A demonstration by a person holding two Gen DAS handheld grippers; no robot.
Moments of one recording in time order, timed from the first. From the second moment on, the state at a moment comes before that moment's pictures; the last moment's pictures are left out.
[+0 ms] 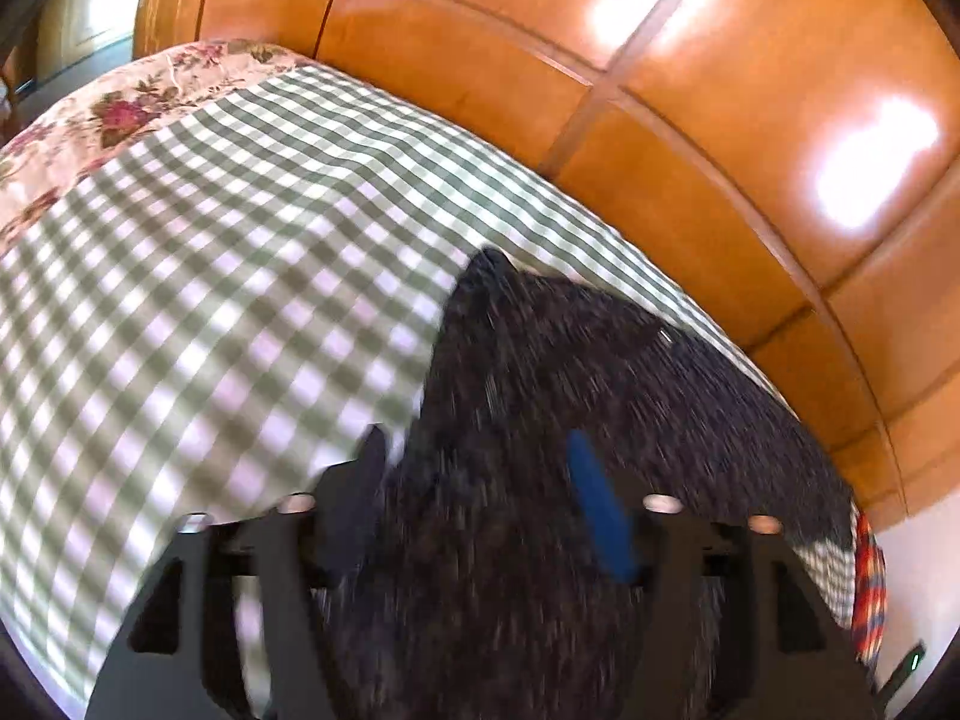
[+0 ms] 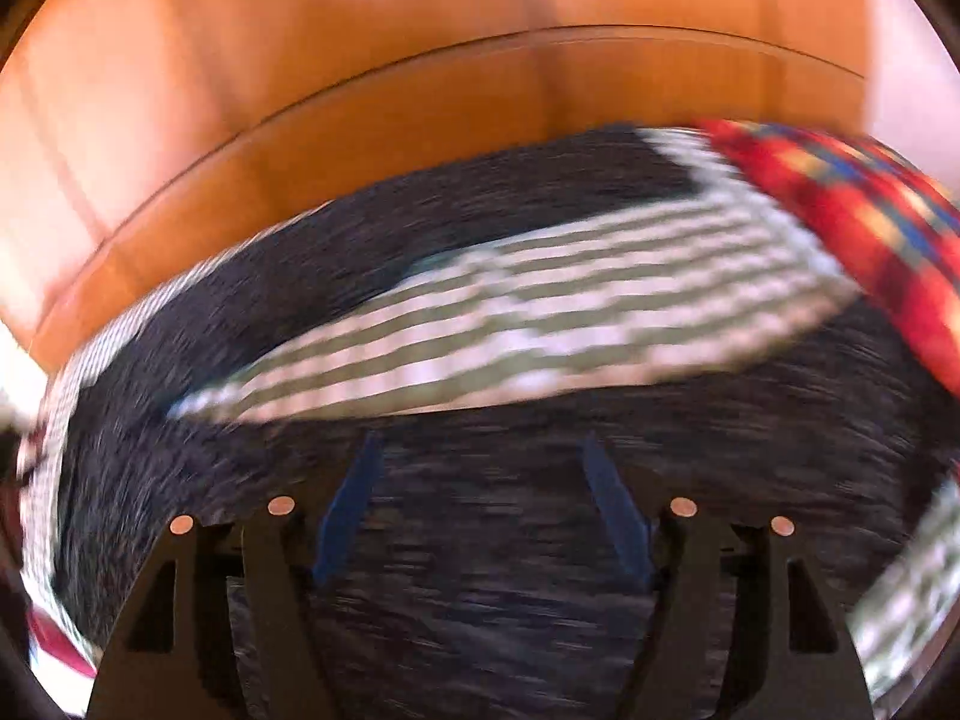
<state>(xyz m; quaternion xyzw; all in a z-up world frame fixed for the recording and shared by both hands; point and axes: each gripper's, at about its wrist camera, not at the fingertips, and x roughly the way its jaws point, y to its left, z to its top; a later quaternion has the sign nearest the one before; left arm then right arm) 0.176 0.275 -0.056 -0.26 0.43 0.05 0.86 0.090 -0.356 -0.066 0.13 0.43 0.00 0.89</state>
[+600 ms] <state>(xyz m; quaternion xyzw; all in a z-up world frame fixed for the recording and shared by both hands) 0.328 0.272 -0.096 -0.18 0.50 0.07 0.84 0.134 -0.304 -0.113 0.10 0.47 0.03 0.88</state>
